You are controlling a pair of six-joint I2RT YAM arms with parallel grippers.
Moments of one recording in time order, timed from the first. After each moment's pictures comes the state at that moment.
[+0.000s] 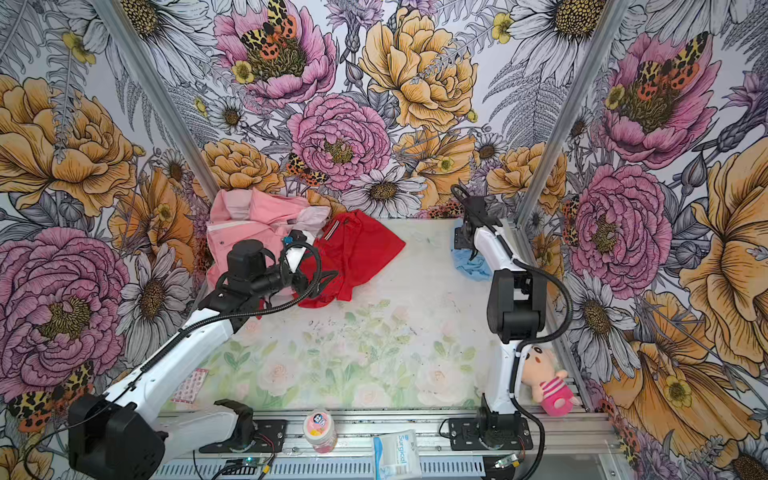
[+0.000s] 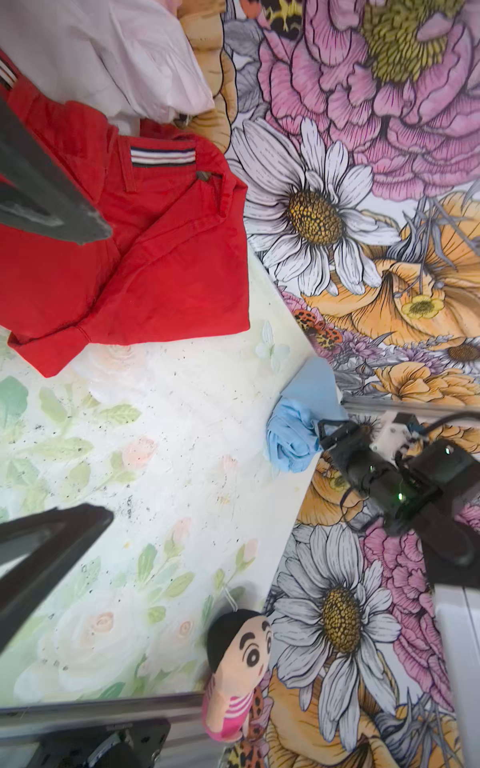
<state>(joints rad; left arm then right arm) -0.28 1.16 0.92 -0.06 0.55 0.16 0.03 1.92 1.66 -0.64 0.22 0.06</state>
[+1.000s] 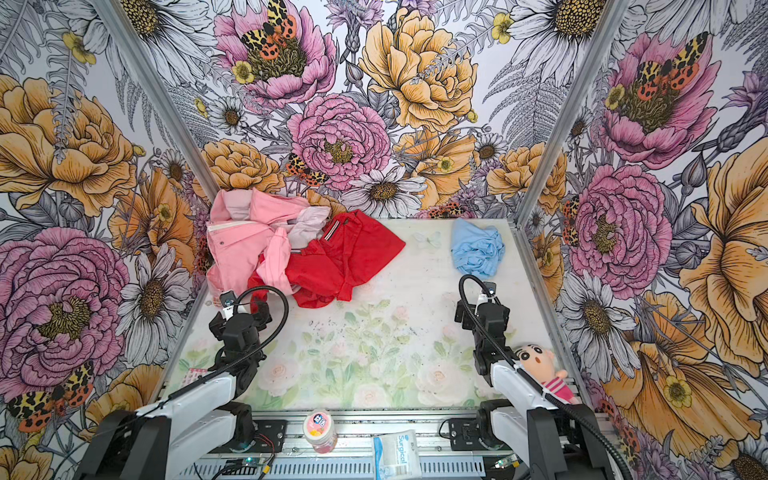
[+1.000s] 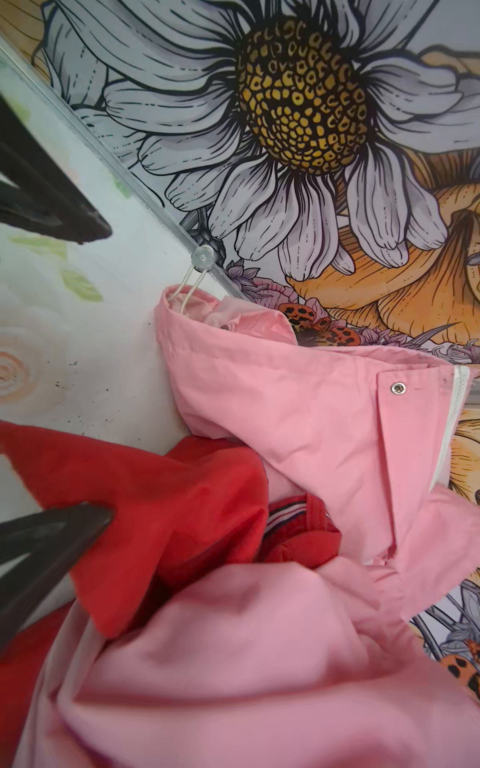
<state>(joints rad) -0.16 1.08 0.15 0.66 -0.68 -0.12 0.07 1.06 0.24 0.36 0.21 0.10</state>
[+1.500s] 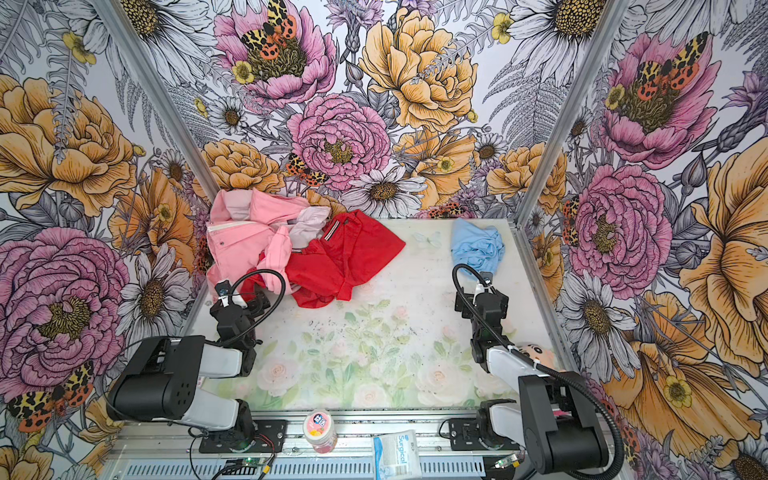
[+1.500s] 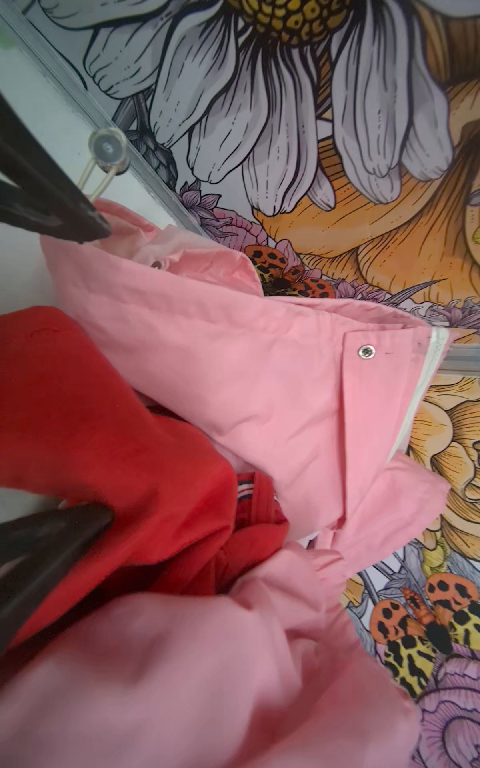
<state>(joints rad) 0.03 1.51 0.19 1.15 -0.34 -0.13 0.06 1.24 0.31 0.55 0.24 0.01</state>
